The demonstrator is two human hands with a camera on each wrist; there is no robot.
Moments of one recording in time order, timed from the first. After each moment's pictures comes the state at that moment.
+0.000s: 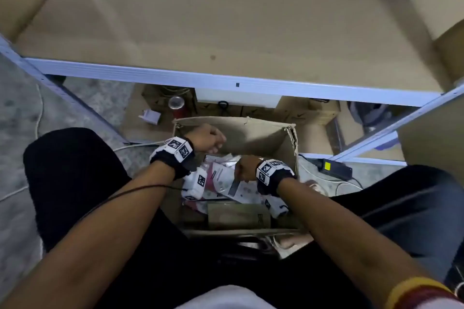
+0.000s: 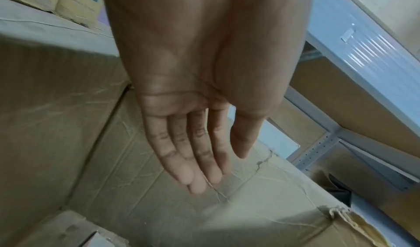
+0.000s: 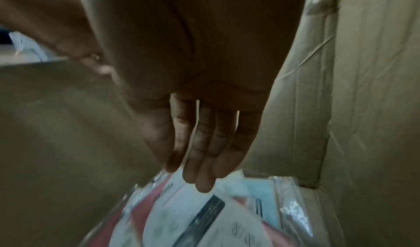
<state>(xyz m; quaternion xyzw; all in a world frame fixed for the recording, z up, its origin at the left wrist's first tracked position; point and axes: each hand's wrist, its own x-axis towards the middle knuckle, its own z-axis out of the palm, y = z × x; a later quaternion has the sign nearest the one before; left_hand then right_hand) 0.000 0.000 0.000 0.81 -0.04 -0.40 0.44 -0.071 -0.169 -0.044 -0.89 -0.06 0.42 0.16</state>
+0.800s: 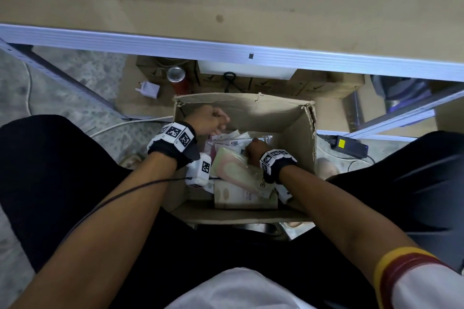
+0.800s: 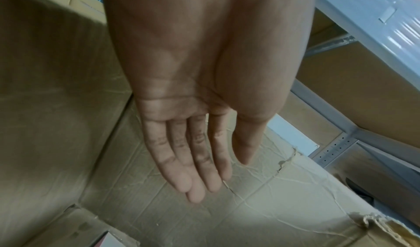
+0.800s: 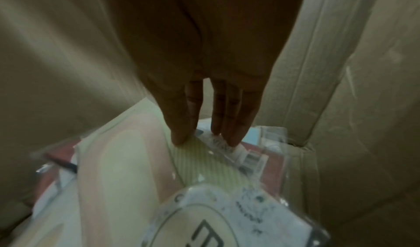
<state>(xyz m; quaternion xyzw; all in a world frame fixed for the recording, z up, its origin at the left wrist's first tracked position) 0.014 0.008 -0.030 0.80 0.00 -0.40 0.44 -0.064 -0.170 -0.116 -0.90 -0.05 0.41 0.09</state>
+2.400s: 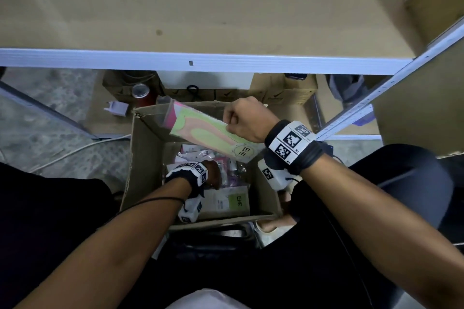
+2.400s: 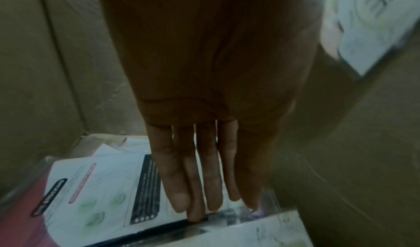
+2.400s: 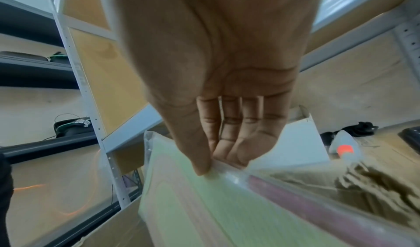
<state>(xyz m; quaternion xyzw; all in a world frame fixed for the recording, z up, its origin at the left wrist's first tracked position) -0.077 -0.076 -0.117 0.84 -0.16 -0.52 0.08 -0.066 -0.231 0.064 -0.95 -0.05 0.18 0.24</state>
